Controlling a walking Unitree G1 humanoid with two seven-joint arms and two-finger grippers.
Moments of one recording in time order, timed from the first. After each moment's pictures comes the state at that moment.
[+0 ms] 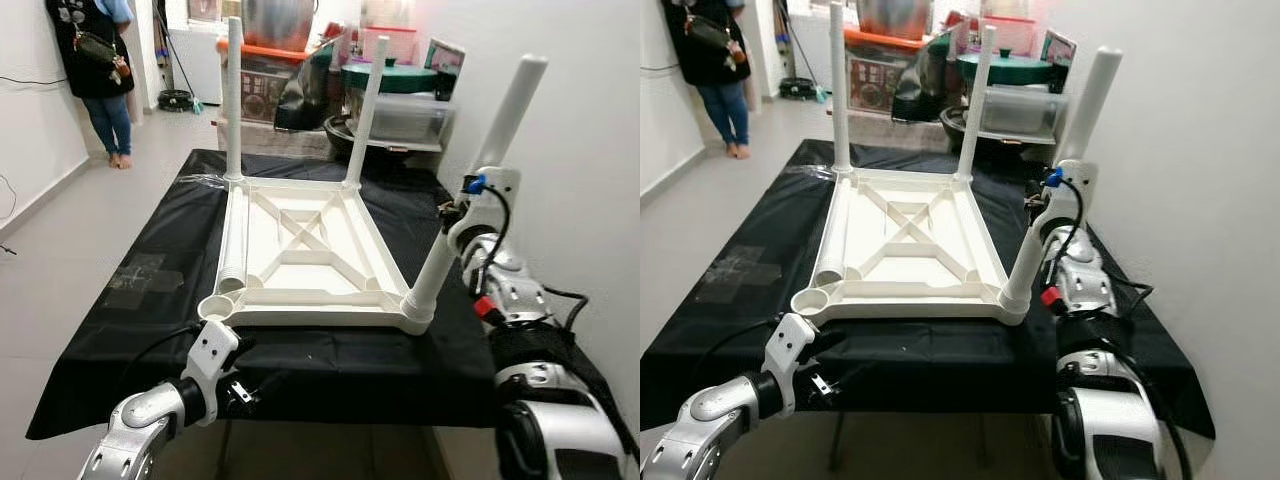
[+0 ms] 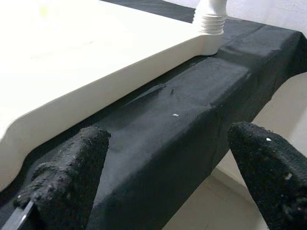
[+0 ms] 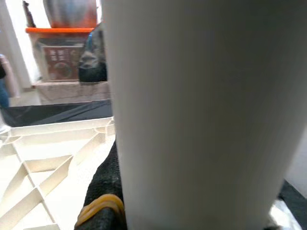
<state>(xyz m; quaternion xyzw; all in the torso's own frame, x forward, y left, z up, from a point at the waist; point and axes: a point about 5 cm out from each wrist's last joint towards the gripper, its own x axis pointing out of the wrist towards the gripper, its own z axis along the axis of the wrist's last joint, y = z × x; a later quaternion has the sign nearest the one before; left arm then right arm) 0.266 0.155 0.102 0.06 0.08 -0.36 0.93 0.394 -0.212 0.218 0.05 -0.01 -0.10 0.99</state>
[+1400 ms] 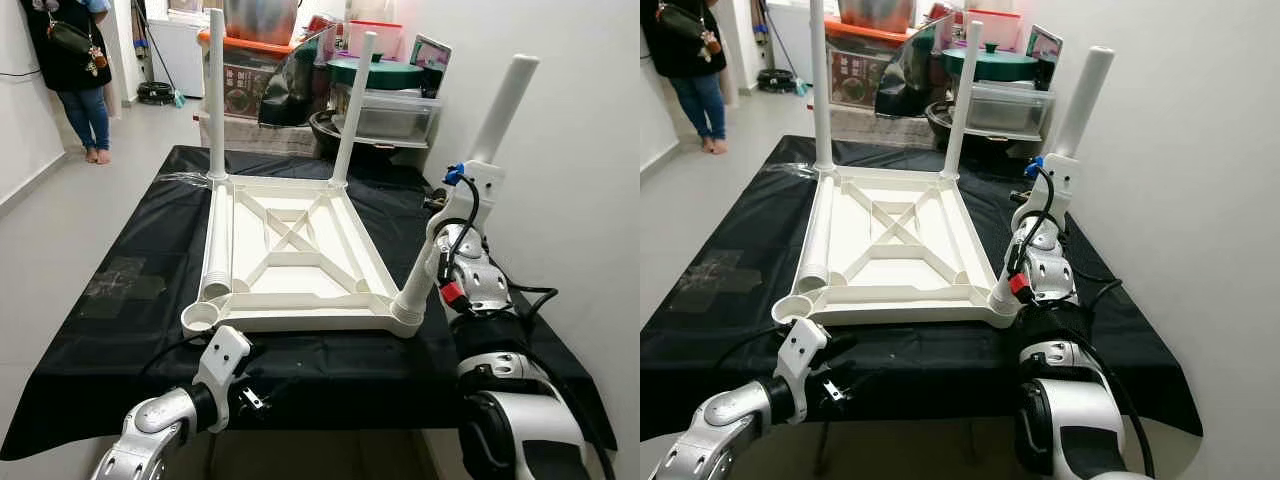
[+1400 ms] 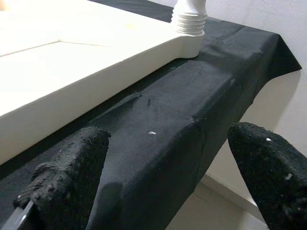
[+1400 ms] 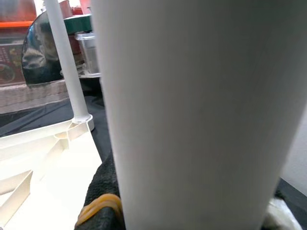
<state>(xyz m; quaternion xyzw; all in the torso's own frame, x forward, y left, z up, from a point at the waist) 0.262 0.140 0.095 0.04 0.08 -0.38 0.92 0.399 -0.180 0.227 0.08 0.01 -0.17 0.98</state>
